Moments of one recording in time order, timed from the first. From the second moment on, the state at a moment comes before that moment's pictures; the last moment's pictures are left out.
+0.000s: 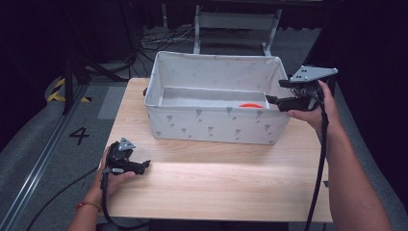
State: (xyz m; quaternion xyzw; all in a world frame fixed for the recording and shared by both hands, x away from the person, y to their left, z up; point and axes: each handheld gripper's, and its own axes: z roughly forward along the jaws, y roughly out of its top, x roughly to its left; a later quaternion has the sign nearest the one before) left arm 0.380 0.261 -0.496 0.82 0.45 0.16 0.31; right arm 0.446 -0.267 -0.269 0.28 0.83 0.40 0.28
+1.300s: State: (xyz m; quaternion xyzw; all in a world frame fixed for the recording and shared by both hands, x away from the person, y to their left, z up) left arm 0.380 0.261 -0.496 0.82 0.45 0.16 0.31; right arm 0.354 -0.303 -0.332 0.28 0.81 0.37 0.35
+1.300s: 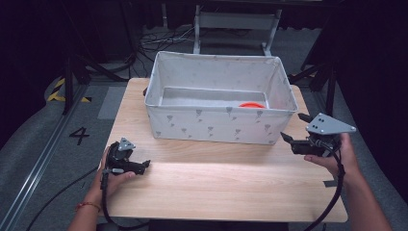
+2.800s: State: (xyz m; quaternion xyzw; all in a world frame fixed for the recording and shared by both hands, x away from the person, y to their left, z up) left arm 0.379 0.261 -0.496 0.82 0.45 0.16 0.31; right arm 0.323 -0.361 -0.478 0.38 0.84 0.30 0.25
